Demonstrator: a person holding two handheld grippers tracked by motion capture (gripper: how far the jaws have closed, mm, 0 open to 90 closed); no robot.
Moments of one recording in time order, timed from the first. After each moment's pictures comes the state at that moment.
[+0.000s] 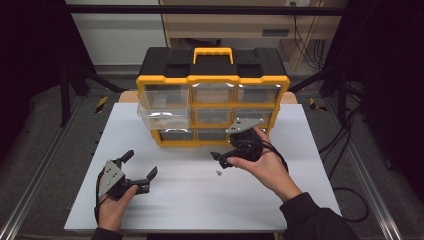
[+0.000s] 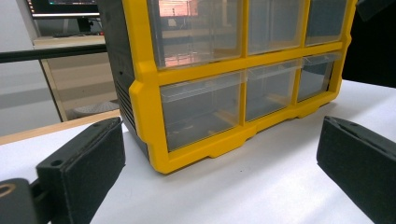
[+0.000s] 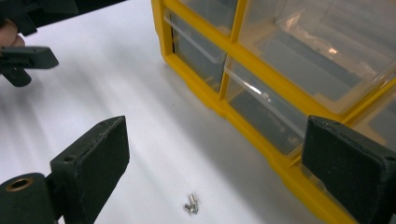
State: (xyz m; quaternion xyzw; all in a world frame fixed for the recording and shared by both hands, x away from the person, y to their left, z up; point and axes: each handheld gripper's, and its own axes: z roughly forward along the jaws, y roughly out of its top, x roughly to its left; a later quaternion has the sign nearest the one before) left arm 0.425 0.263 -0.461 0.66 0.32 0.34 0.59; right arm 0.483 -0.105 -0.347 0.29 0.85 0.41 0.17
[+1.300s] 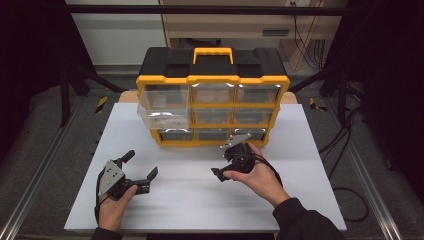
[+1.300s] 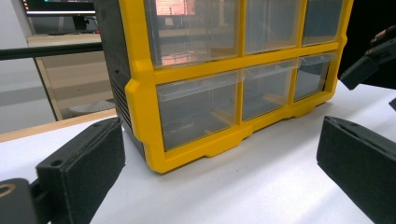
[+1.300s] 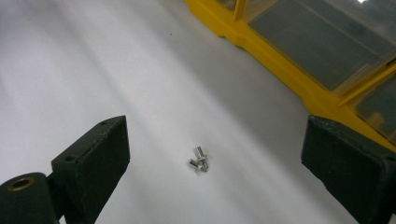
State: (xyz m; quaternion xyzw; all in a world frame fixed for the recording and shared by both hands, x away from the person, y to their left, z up) left arm 0.425 0.263 -0.461 0.66 0.32 0.33 0.59; right arm 0.488 -0.096 -0.413 0.32 0.87 0.35 0.13
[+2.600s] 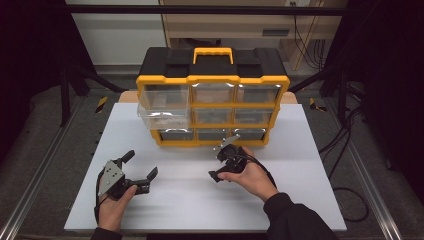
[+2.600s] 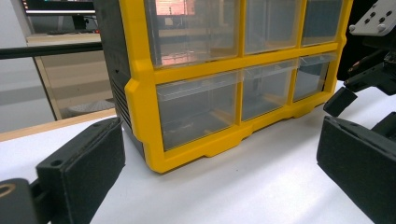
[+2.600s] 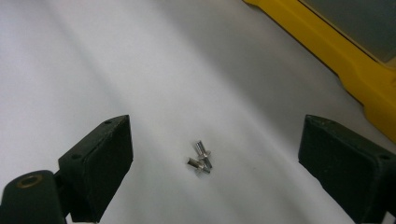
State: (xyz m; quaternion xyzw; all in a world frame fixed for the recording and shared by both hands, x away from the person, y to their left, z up) left arm 0.426 0.263 -0.461 0.66 0.32 0.33 0.59; right arm 0.505 -0.080 -0.441 0.33 0.89 0.30 0.09
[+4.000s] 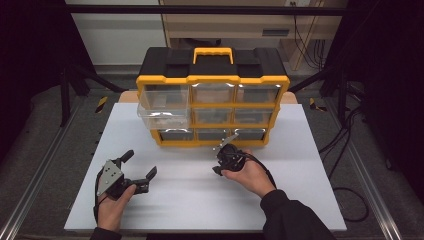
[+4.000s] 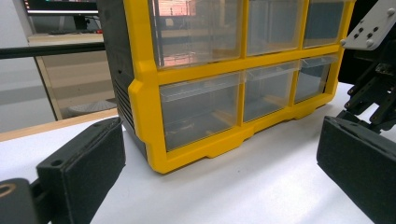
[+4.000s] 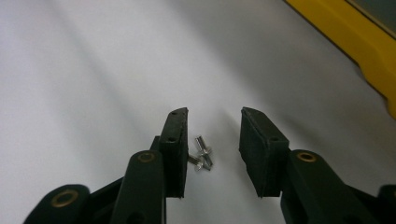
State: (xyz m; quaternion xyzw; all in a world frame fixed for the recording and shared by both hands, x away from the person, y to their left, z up) left arm 0.426 0.265 -0.460 0.66 0.32 0.33 0.59; right arm 0.513 -0.080 -0.450 0.34 0.90 0.28 0.06
